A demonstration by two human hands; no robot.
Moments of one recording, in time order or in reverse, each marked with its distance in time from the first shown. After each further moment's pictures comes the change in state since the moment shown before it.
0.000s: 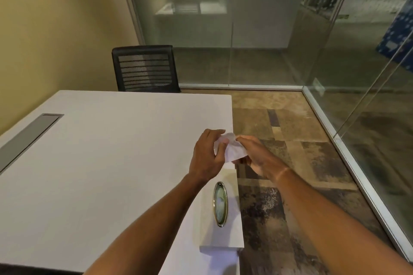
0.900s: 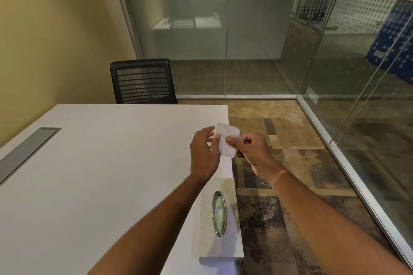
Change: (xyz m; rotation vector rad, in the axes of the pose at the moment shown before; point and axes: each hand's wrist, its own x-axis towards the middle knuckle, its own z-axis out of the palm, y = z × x) left_hand 0.023 0.020 -0.001 -0.151 0.159 -0.185; right_hand 0.002 -0.017 0.001 -0.005 0.195 -0.278
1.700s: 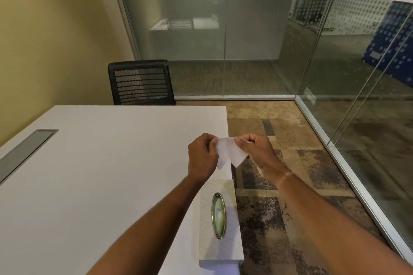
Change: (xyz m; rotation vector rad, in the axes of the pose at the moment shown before) left_hand 0.006 -0.009 -0.002 0.131 -0.049 -0.023; right_hand 0.001 -0.001 -0.013 -0.097 0.031 -0.010
